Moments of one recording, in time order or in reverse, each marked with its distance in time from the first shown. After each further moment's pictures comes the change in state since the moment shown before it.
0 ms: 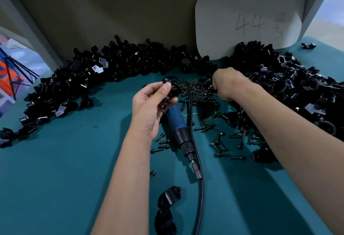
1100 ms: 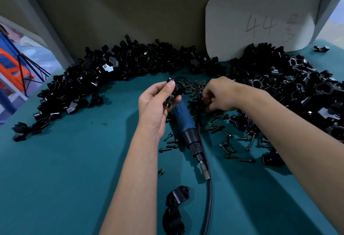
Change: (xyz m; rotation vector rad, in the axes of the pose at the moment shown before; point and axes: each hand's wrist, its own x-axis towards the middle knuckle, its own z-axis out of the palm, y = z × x) left_hand 0.002 0.003 -0.005 -0.022 0.059 0.008; right_hand -0.019 -0.030 0.001 0.099 -0.173 -0.318
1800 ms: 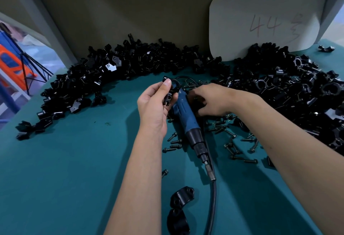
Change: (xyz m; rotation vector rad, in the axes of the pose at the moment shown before) left_hand 0.007 -0.003 -0.005 -0.083 0.143 0.003; right_hand 0.001 -0.028 0.009 0.035 -0.054 -0.185
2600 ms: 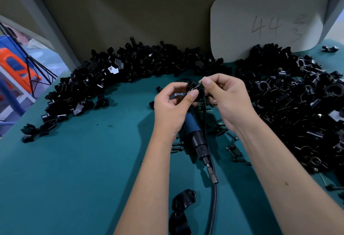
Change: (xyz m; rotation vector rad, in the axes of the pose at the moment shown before) left_hand -0.003 -0.022 0.009 0.352 -0.303 0.330; right_hand -0.024 -0.012 0.033 1.257 0.794 -0.025
